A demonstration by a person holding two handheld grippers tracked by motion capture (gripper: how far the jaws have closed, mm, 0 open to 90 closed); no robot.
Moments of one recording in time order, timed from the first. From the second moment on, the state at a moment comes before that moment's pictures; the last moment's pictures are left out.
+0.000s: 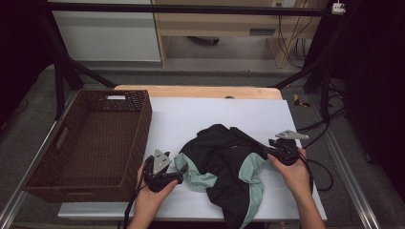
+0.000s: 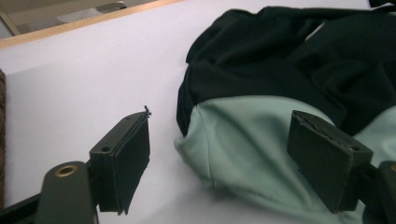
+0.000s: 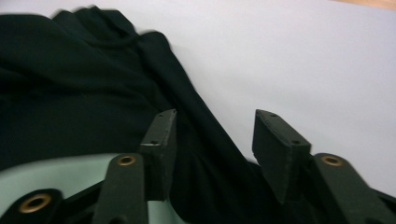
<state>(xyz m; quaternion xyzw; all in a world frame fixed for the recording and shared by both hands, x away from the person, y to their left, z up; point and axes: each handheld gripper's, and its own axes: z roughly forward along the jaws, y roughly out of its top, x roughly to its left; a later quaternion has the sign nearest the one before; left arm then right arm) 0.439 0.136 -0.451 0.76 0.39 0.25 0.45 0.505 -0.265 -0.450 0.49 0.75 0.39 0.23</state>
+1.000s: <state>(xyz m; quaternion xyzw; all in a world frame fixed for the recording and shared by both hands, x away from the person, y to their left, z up) 0.493 0.118 -0.439 0.79 0.38 0.23 0.42 0.562 -0.215 -0.468 0.47 0.80 0.34 0.17</state>
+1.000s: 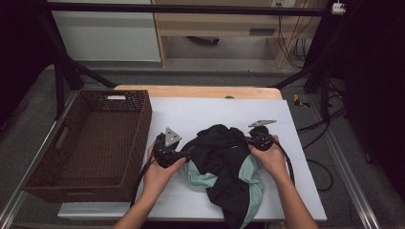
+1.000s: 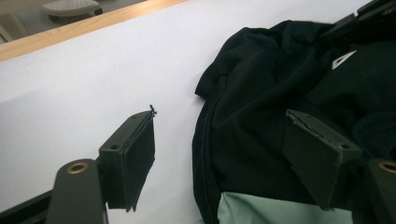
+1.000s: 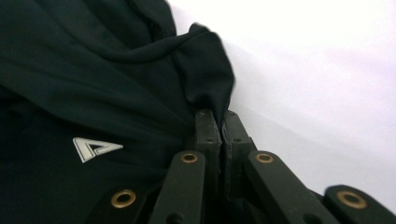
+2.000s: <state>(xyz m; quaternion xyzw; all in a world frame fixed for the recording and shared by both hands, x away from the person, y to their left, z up) 0.554 0.076 -0.460 0.82 0.39 0.13 0.39 0.526 -0.210 -0.418 0.42 0.79 0.39 0.22</state>
